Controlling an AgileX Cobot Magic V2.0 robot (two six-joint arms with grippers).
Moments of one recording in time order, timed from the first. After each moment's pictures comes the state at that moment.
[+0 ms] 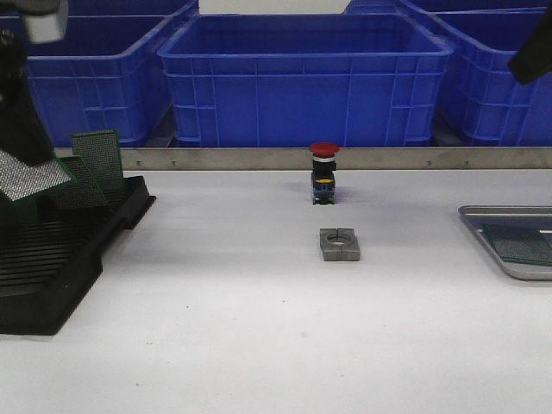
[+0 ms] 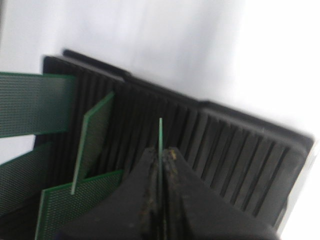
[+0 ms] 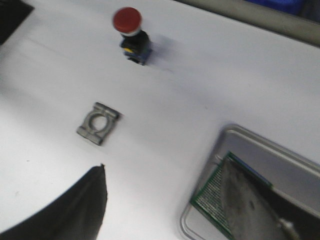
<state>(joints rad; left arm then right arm) -0.22 1.53 -1.09 -0.18 0.68 1.19 -0.15 1.40 -1.04 0.78 0.73 -1.04</state>
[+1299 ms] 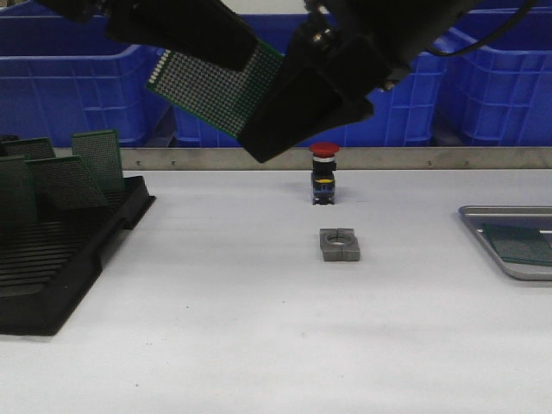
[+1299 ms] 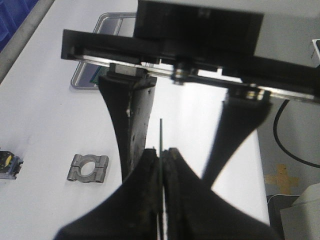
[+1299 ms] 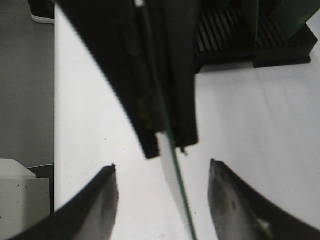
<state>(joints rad) -0.40 1.48 -1.08 -1.12 0.96 1.72 0.50 1.49 -1.04 0.89 0.65 -1.43</state>
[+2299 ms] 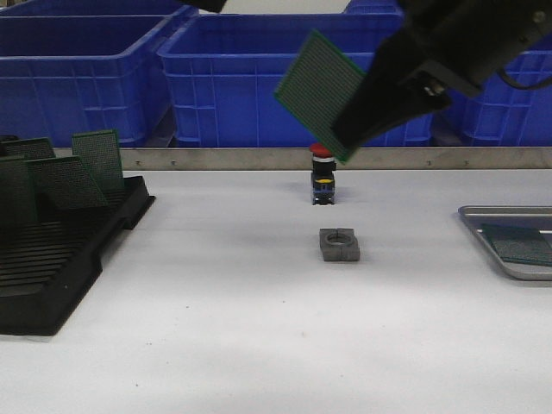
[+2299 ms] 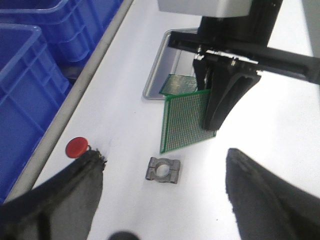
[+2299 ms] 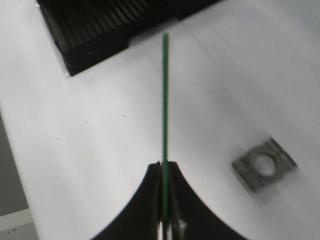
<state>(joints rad) -0.30 1.45 -1.17 -1.13 0.90 1.74 0.25 1.49 -0.94 0.98 0.65 -1.28</state>
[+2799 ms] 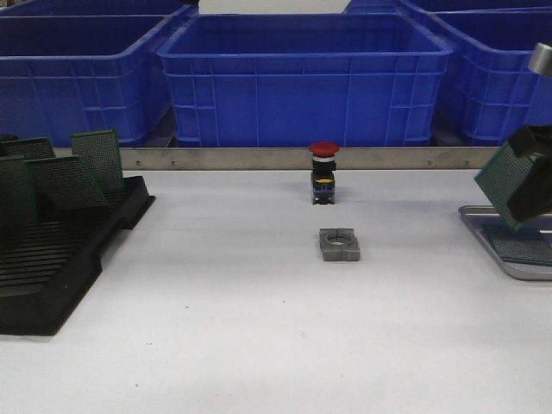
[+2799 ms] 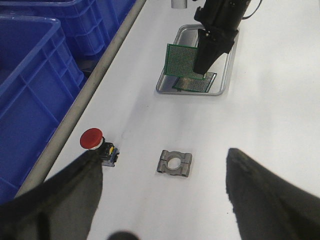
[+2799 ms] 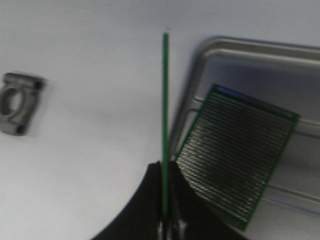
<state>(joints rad) -0.27 1.45 -1.17 -1.13 0.89 1.74 -0.19 1.75 -0.91 1.01 0.51 -1.11</state>
